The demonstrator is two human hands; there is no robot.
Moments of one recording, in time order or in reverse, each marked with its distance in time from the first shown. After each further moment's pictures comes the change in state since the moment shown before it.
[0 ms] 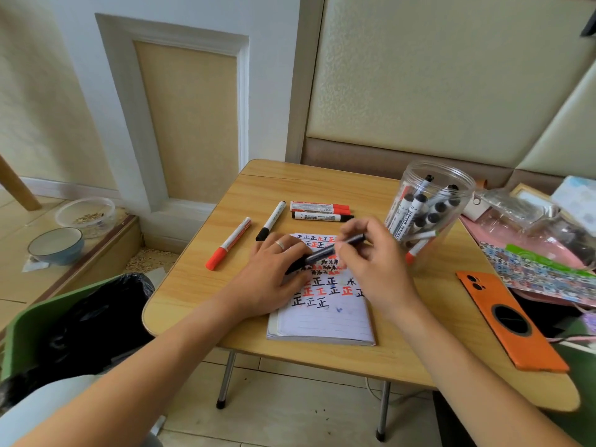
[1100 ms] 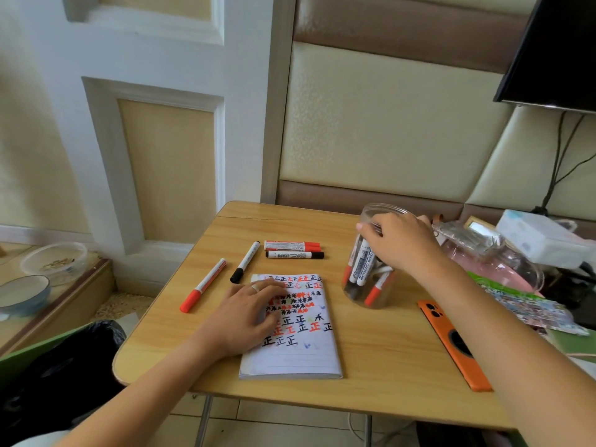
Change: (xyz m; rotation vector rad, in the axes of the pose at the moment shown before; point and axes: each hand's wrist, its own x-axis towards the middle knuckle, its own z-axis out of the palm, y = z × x) left_hand 0.002 0.000 0.000 0.016 -0.174 -0.083; right_hand 0.077 -0.049 -0.101 -1.169 -0.059 0.083
